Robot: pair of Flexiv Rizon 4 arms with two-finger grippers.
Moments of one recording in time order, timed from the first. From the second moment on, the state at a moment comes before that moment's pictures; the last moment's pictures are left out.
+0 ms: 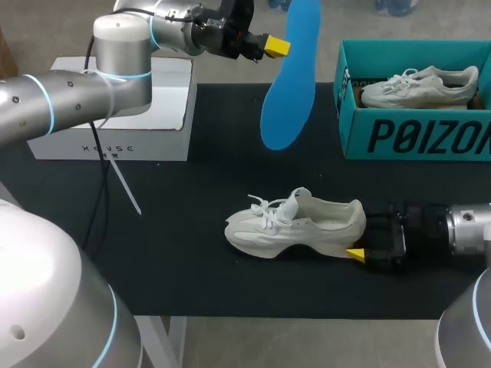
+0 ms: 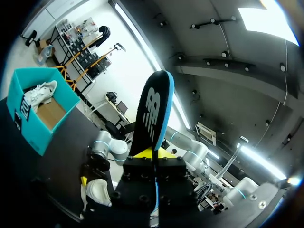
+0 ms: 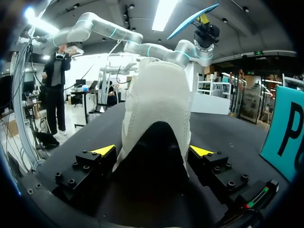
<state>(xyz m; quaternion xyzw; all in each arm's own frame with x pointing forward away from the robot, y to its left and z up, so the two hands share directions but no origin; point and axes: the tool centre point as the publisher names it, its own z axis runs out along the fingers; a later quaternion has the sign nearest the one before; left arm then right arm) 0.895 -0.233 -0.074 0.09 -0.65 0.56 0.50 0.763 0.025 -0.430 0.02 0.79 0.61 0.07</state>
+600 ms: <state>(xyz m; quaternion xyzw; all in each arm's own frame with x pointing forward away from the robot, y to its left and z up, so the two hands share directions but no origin) 0.896 -0.233 -0.074 0.09 -0.65 0.56 0.50 0.739 -0.005 -0.388 0.07 0.83 0.55 0.01</state>
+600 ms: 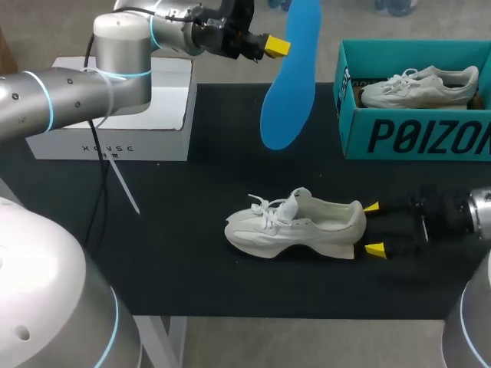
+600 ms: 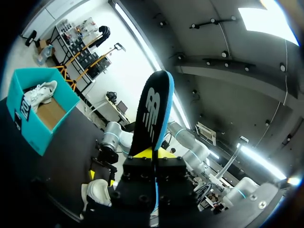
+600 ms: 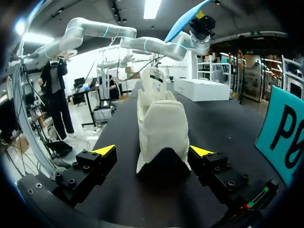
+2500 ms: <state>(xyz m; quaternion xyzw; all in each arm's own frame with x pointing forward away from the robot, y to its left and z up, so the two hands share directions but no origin) 0.894 -0.229 -0.068 0.08 -0.64 0.57 0.51 0.738 -0.026 -0.295 0.01 0.98 0.19 -0.02</state>
